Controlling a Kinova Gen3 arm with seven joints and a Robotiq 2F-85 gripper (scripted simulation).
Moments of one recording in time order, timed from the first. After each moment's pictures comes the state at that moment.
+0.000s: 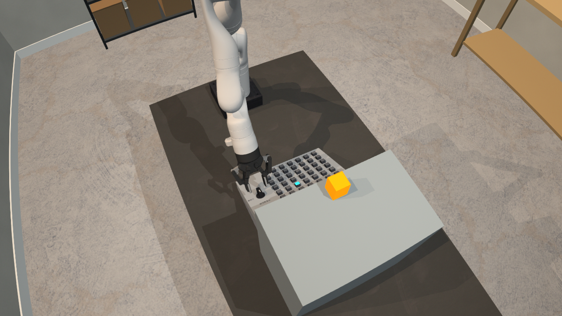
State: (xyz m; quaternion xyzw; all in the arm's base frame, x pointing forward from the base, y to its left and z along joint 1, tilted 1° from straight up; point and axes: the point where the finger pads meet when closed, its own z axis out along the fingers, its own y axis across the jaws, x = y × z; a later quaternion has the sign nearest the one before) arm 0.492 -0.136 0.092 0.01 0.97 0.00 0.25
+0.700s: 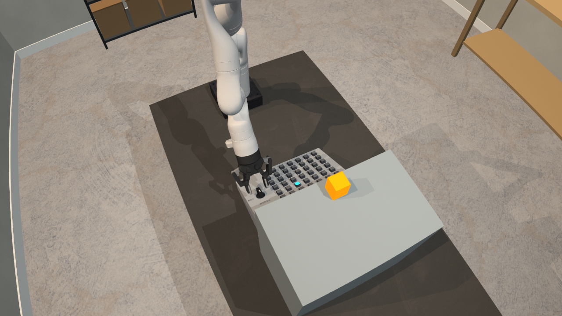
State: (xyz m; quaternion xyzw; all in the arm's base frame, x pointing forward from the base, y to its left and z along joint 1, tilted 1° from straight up) arm 0.495 -0.136 0.086 0.01 0.97 0.00 0.25
